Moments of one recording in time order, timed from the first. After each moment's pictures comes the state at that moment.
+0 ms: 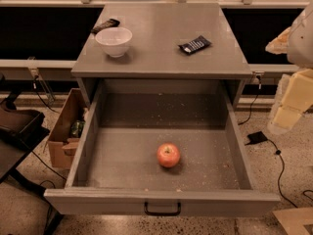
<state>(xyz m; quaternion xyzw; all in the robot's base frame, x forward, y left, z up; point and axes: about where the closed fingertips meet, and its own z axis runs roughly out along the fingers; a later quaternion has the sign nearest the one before) 0.438 -0.216 0.977 -0.60 0.78 -0.04 0.16</state>
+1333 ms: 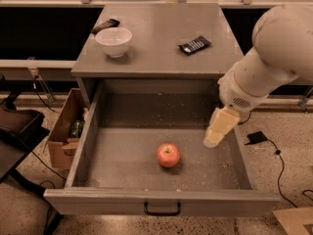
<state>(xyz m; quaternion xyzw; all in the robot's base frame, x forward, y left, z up) 0.508 -0.161 0.841 -0.58 0.79 -0.01 0.20</state>
